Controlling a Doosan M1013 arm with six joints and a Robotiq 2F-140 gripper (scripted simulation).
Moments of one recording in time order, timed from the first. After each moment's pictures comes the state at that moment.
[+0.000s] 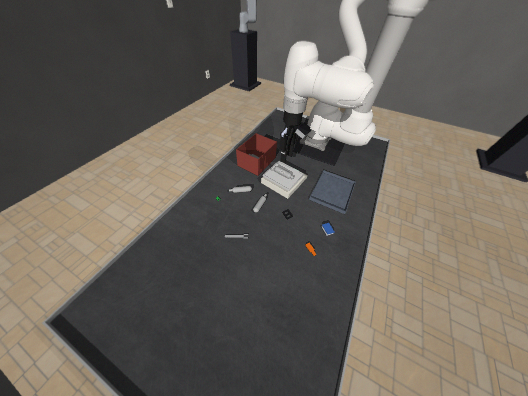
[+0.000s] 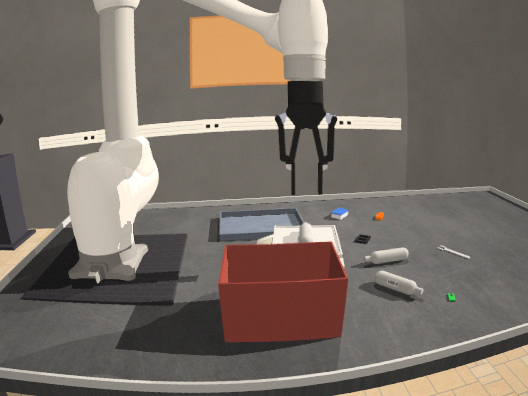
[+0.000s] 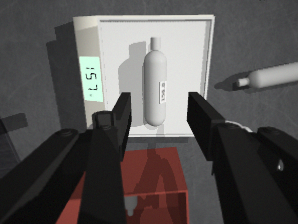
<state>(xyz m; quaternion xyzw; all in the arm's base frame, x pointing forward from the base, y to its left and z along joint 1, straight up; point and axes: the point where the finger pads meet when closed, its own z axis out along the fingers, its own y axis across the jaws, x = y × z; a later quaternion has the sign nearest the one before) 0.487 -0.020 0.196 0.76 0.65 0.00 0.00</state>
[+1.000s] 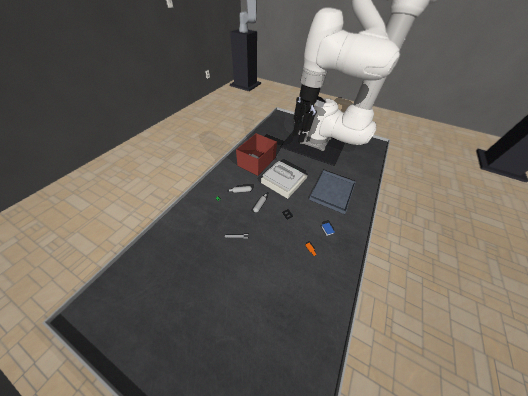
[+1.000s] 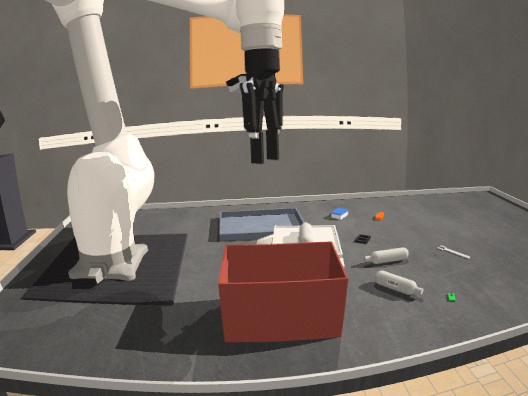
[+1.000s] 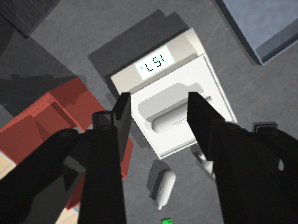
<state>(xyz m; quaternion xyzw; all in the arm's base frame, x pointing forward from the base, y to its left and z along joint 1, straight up) 0.400 -0.006 0.267 0.33 0.95 -0.02 0.01</state>
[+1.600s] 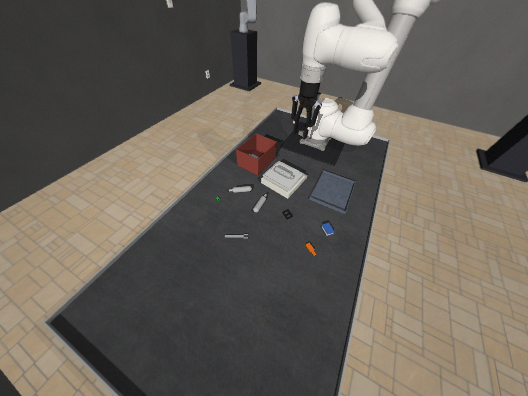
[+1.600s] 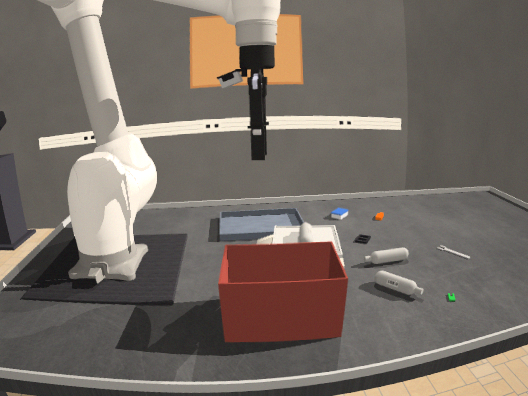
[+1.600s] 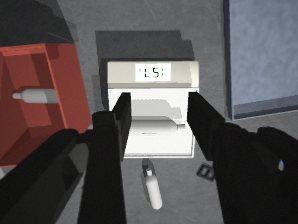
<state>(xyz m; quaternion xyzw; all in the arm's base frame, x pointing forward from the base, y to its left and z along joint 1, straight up) 0.388 -0.004 0.276 0.07 1.00 0.00 0.00</state>
